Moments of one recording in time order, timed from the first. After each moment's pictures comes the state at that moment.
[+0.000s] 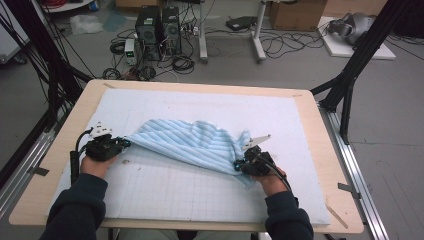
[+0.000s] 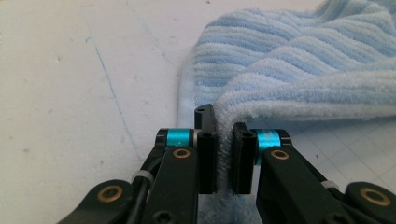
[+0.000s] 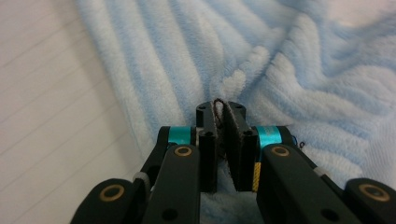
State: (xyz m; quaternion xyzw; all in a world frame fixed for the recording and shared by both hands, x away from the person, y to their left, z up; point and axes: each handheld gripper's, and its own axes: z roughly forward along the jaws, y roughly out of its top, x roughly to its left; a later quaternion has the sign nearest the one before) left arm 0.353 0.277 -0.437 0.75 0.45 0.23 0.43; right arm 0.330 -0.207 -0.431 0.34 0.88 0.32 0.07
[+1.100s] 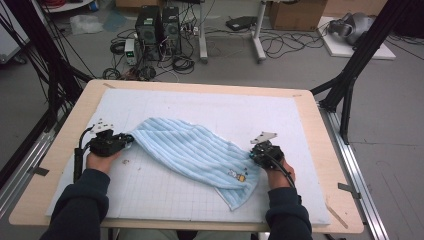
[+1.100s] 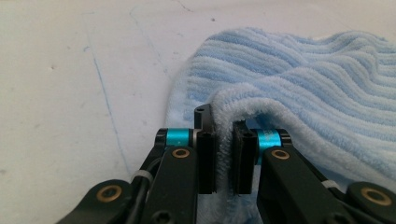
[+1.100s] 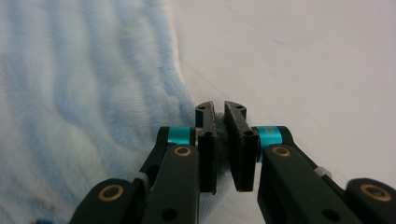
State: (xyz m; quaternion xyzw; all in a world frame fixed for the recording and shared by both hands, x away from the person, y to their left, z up) left arm 0.370 0.270 -0.445 0.72 0.47 0.21 0.46; right arm 0.349 -0.237 -0.433 0.40 0.85 0.25 0.25
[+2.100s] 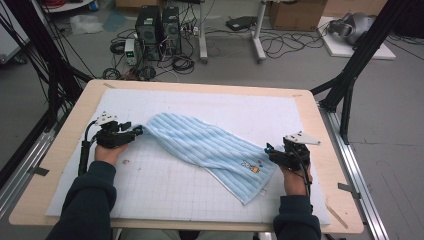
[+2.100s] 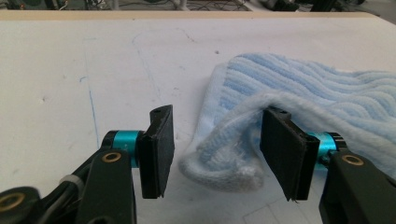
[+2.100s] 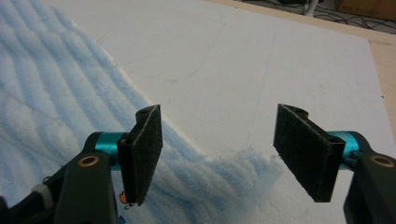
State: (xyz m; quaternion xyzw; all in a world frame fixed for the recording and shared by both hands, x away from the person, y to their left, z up) left arm 0.390 0.260 -0.438 0.69 0.48 0.22 0.49; right arm 0.327 -0.295 -0.414 0.50 0.72 0.39 0.30
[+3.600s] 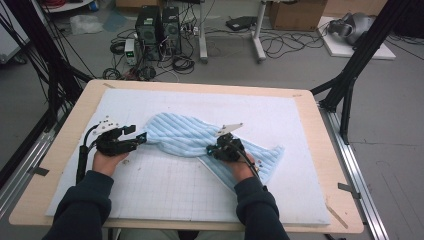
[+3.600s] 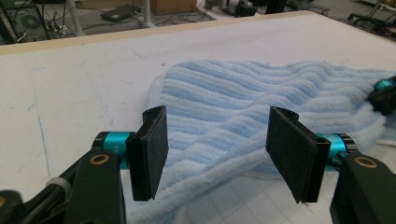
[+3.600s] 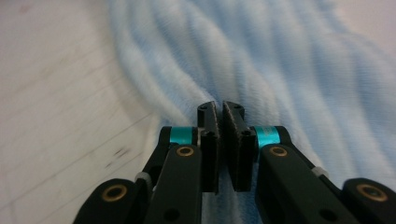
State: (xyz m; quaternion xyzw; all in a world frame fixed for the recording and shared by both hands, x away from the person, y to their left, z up) left arm 0.362 0.250 -0.425 0.72 0.41 0.21 0.52; right arm 0.379 -0.135 -0.435 0.33 0.85 0.39 0.10
